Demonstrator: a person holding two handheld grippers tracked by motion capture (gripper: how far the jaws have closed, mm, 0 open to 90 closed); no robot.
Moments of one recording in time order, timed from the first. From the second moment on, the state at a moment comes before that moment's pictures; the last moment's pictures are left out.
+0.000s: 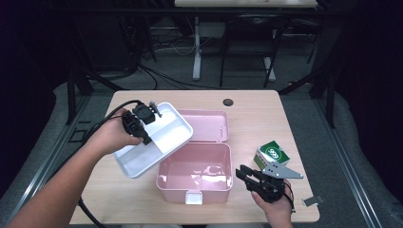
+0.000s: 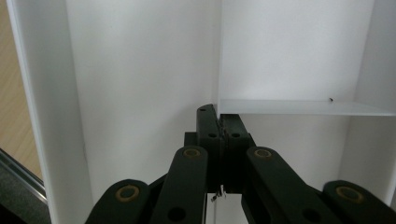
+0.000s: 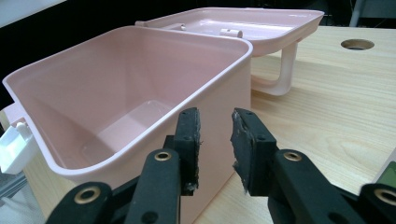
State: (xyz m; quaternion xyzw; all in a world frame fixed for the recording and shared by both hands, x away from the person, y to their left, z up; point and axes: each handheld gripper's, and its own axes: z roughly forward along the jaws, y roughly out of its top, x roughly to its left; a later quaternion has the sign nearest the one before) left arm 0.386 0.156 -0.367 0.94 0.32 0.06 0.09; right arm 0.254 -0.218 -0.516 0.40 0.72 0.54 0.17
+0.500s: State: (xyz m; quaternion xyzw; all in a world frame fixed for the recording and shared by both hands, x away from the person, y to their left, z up) left arm 0.392 0.182 -0.373 0.93 0.37 0.05 0.08; right arm 0.254 -0.218 -0.516 0.40 0.72 0.54 0.17
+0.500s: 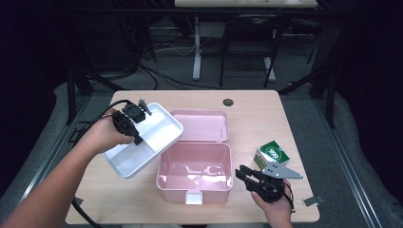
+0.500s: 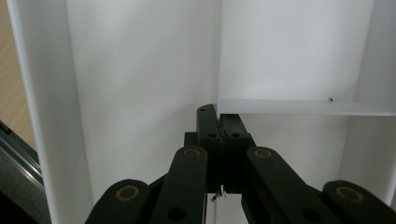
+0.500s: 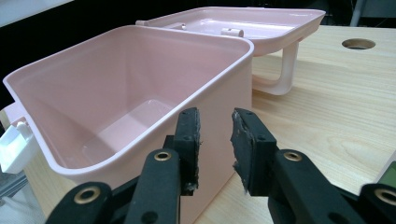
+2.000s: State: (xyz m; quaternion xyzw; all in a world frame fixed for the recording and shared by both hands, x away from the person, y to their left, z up) left arm 0.399 0.248 -0.468 0.89 0.45 0.01 0.03; right arm 0.254 -0.218 -0.517 0.40 0.72 0.54 0.17
